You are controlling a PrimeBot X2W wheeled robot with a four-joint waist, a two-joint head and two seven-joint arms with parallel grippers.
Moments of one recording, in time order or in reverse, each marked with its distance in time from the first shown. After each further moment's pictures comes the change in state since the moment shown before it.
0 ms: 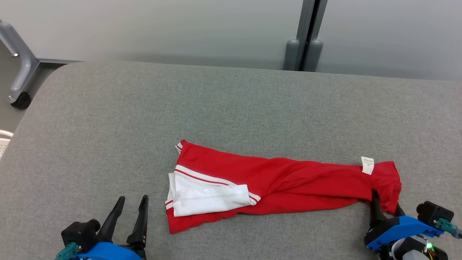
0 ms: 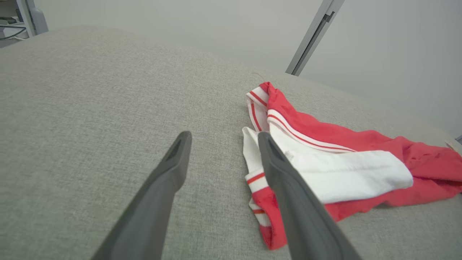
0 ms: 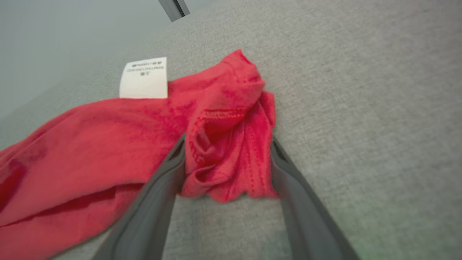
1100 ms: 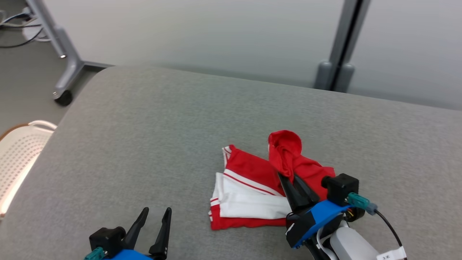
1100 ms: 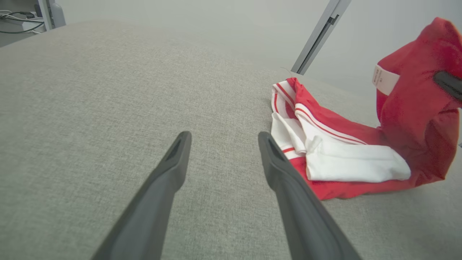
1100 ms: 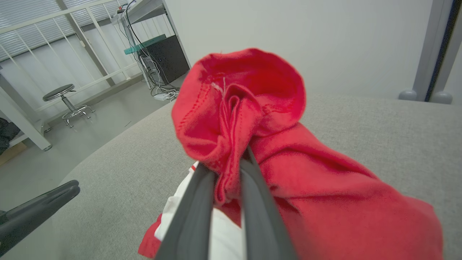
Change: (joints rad) left arm -0.005 -0.042 -0.079 0.059 0.008 0.000 0.000; right arm 0.000 0.009 0.598 -0.392 0.058 0.000 0.006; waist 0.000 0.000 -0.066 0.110
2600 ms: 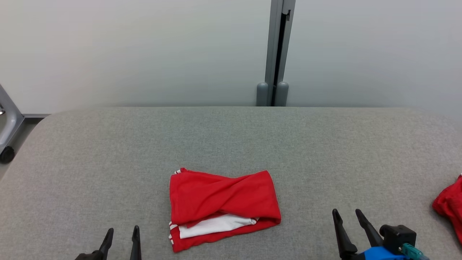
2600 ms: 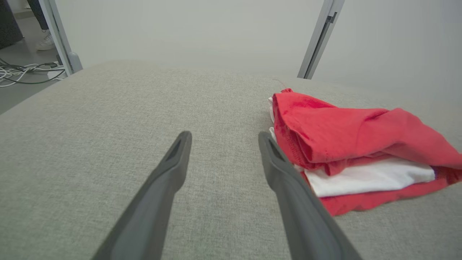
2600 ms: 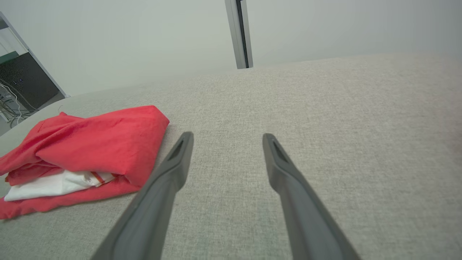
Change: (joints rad) left arm 0.141 -0.150 0.390 -0.007 0.408 0.000 0.000; right arm 0.264 -0.002 -0.357 -0.002 -0.185 0.000 0.000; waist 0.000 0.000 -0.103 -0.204
